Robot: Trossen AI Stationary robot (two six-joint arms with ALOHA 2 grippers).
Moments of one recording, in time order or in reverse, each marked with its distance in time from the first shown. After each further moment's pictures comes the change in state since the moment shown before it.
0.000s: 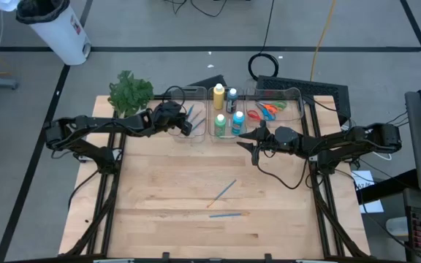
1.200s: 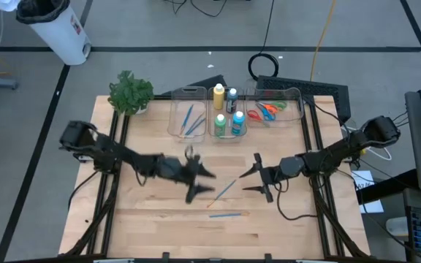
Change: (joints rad) left arm -0.639 0.226 0.000 0.615 0.260 0.062; right arm 0.475 0.003 0.000 -0.015 0.003 -0.174
